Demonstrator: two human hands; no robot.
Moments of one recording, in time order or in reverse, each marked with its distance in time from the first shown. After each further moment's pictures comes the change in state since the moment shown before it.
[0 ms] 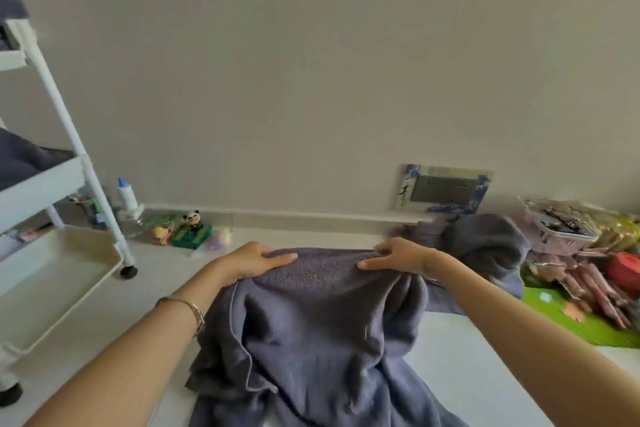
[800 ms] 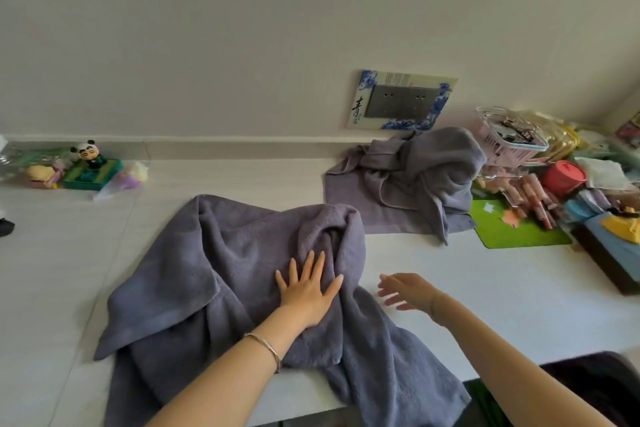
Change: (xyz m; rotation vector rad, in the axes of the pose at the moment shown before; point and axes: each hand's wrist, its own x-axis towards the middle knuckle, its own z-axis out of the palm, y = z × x) left_hand 0.049 -0.018 0.262 0.536 -0.183 0.026; right_hand -0.048 0.187 0.106 0.478 0.039 0.535
